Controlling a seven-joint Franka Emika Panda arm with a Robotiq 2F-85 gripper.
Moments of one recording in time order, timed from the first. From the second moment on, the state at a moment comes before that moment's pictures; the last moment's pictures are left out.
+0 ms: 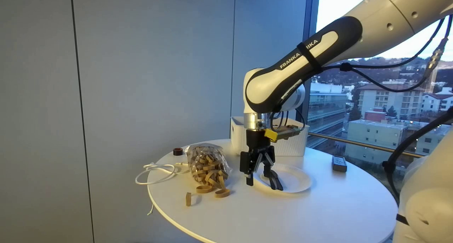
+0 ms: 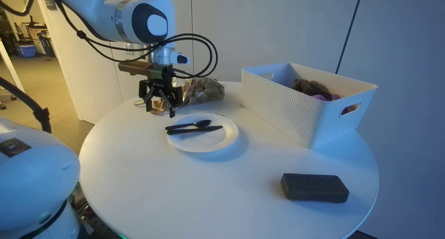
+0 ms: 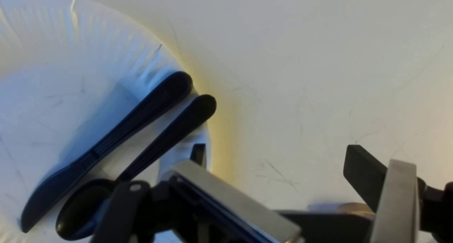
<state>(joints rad) 0.04 -0.39 0.03 -2.59 0.02 2.10 0.00</state>
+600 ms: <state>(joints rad) 0.04 -0.41 0.03 -2.59 0.02 2.10 -0.01</state>
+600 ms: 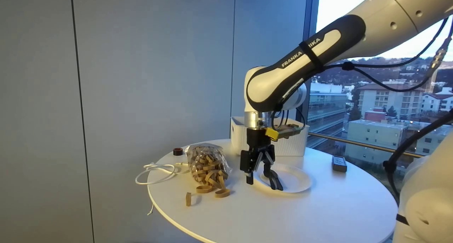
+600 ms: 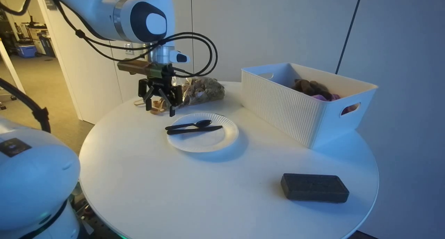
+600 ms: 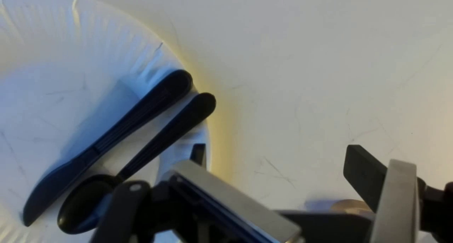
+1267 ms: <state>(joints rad) 0.00 -0.66 -0.16 -2.62 0.14 2.04 -0.11</state>
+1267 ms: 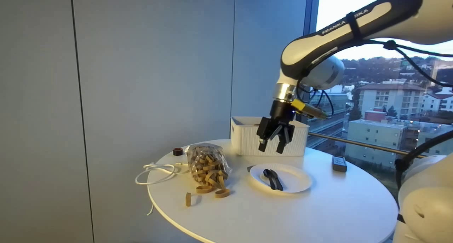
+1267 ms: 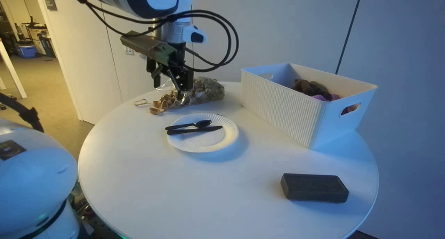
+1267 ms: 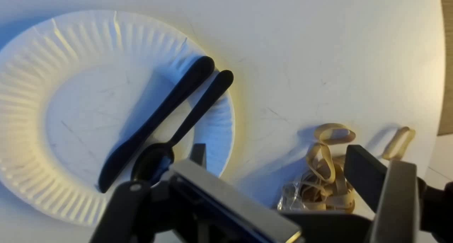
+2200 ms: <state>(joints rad) -0.17 -0.72 -0.60 -2.68 0.33 1.86 -0.39</state>
